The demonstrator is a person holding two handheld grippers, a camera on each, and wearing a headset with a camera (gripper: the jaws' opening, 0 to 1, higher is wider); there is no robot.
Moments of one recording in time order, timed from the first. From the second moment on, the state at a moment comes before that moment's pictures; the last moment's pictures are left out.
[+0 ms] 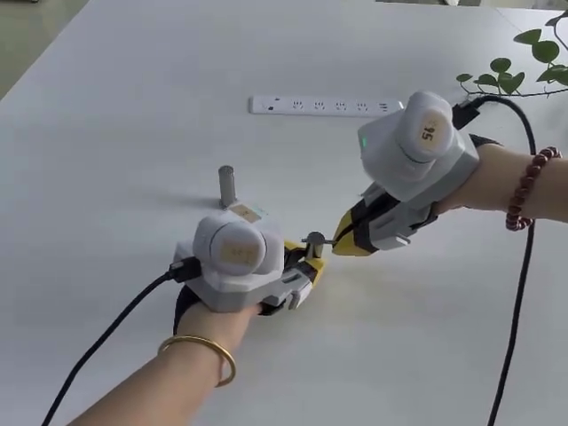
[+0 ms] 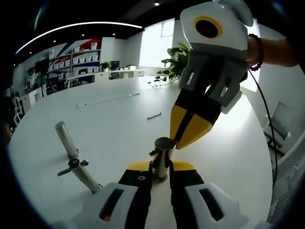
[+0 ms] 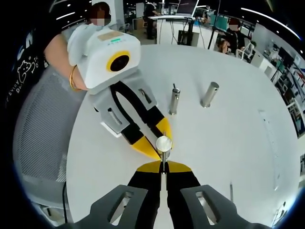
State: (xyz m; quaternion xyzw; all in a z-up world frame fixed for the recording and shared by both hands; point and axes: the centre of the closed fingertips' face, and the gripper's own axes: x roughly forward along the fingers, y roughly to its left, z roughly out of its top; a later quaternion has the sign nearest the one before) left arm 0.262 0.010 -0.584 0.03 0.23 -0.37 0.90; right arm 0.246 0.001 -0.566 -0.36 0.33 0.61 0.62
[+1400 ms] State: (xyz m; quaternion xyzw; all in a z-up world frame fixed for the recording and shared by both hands) left arm 0.264 0.010 -0.590 0.01 0.24 -0.35 0.90; right arm 0.249 0.000 -0.558 -0.37 0.32 0.59 0.64
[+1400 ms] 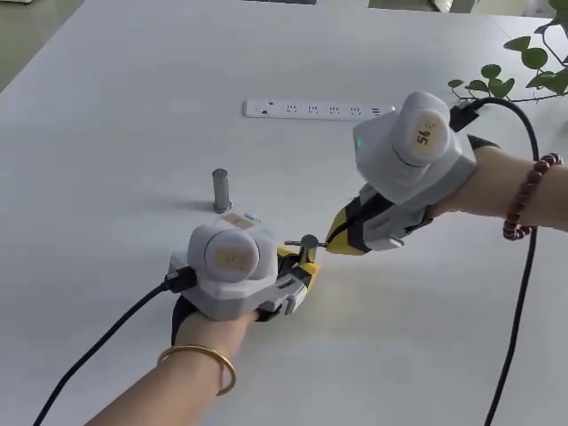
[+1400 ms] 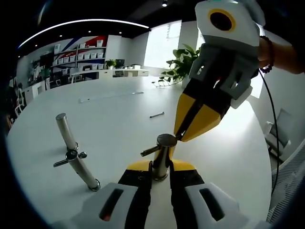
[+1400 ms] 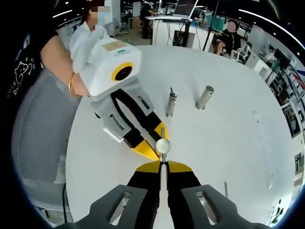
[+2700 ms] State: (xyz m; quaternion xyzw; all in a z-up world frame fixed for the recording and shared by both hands) left arm 0.264 0.011 -0.594 -0.01 0.24 -0.34 0.91; right arm 0.254 0.022 -0.562 -0.31 0.32 0.59 0.67
